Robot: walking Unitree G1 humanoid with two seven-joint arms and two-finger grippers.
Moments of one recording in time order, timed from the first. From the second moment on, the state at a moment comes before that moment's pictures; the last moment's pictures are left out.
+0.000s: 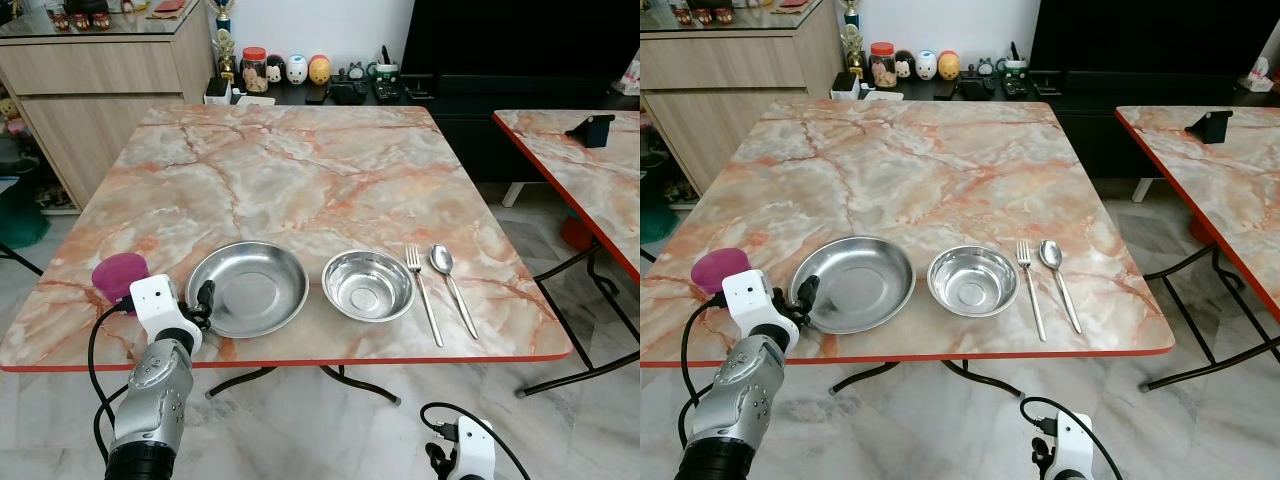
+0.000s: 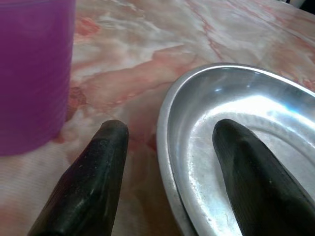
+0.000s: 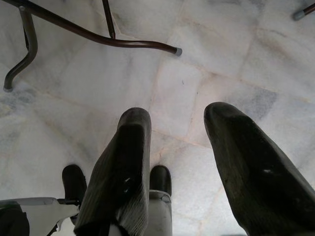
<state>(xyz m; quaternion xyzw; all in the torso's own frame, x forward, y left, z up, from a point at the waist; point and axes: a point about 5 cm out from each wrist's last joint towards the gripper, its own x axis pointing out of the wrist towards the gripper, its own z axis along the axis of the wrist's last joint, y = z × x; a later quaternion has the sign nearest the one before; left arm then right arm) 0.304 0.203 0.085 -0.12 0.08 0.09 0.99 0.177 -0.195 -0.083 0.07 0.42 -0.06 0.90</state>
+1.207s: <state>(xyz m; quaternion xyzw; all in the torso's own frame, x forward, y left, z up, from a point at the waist) 0.307 0.203 0.083 -0.09 0.11 0.10 0.98 0.177 -0.194 -0.083 0.07 0.42 -0.05 0.91</state>
